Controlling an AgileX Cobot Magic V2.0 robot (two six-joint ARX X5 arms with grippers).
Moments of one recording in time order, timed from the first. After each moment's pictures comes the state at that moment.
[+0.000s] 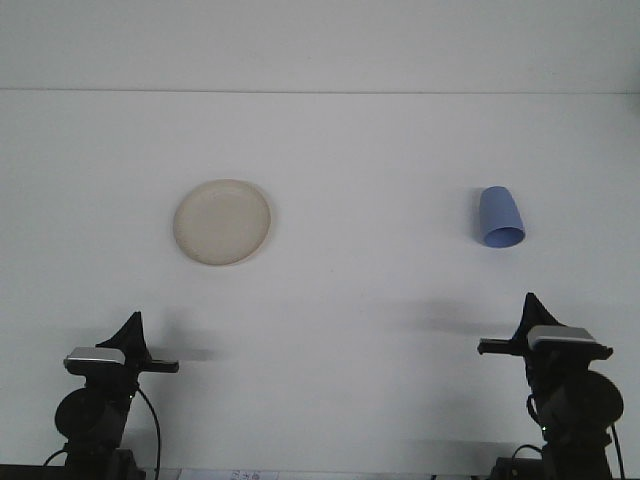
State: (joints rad) left arm 0.00 0.00 0.03 -0.01 -0.01 0.06; right arm -0.05 0.38 0.46 -0.27 -0.03 0.05
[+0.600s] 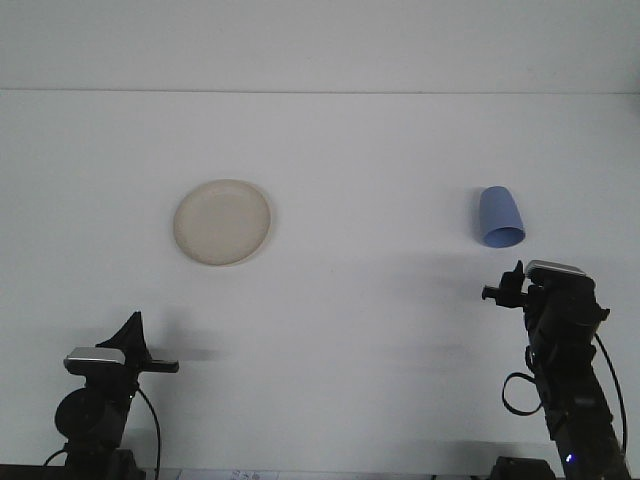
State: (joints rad) left arm 0.00 0.00 0.03 -0.01 -0.01 0.06; right arm -0.08 0.86 0.56 -0.08 0.13 0.08
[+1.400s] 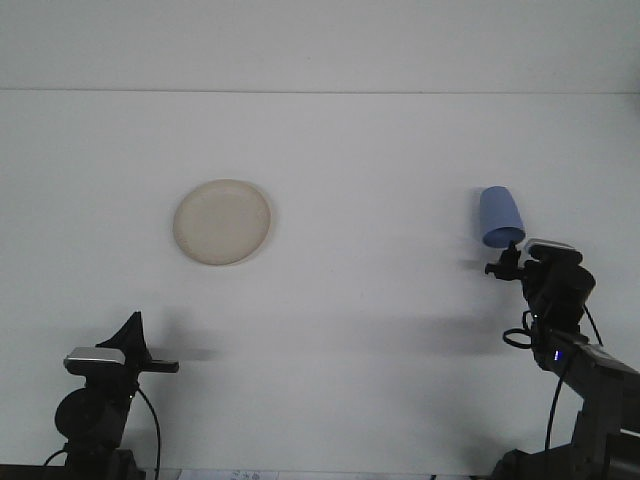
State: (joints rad) left arm 0.00 0.00 0.03 -0.01 -0.01 0.06; right arm -0.29 1.56 0.56 0.63 -0.16 0.05
